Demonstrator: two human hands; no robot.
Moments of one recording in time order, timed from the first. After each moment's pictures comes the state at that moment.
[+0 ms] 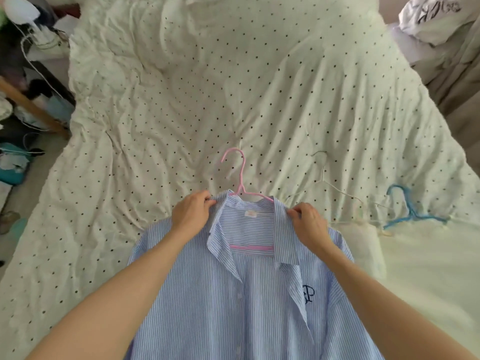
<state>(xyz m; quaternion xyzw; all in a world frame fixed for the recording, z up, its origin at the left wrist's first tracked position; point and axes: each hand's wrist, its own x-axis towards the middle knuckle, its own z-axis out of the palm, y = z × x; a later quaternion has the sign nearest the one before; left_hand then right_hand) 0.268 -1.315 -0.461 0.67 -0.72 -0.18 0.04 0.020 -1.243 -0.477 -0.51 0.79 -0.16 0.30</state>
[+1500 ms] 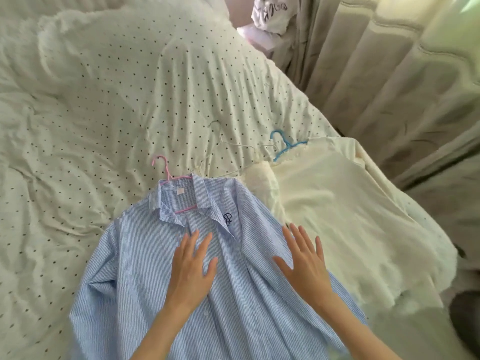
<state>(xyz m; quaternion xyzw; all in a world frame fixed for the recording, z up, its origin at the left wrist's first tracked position) 0.227 -1.017 -0.423 0.46 -0.84 -0.29 0.06 0.009 -0.889 -0.425 -0.52 0.85 -0.09 0.09</state>
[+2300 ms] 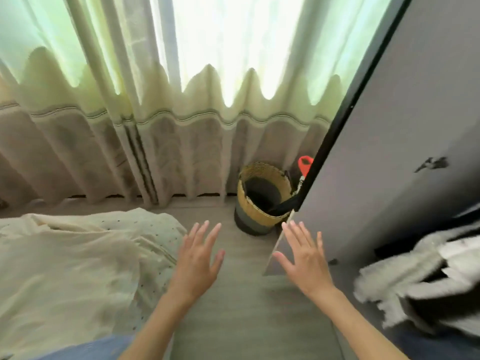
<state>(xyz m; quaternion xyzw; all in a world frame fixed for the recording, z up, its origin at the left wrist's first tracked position) -0.102 -0.542 -0.308 -0.17 -0.95 -0.25 0.04 -0.065 -0.300 -0.293 0.00 0.99 -0.13 -0.09</state>
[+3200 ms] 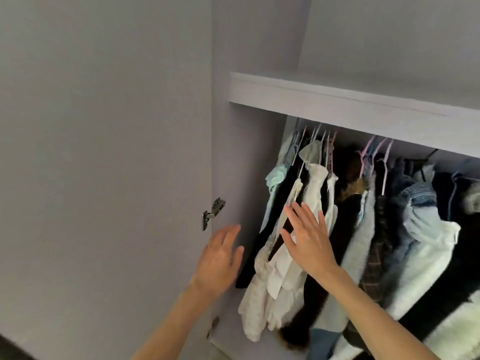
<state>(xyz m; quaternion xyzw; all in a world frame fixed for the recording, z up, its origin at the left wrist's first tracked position) -0.225 0.018 -0.224 -0.59 -0.72 -0.35 -0.07 -0.054 0.137 -0.191 0.42 0.88 0.04 -0.21</state>
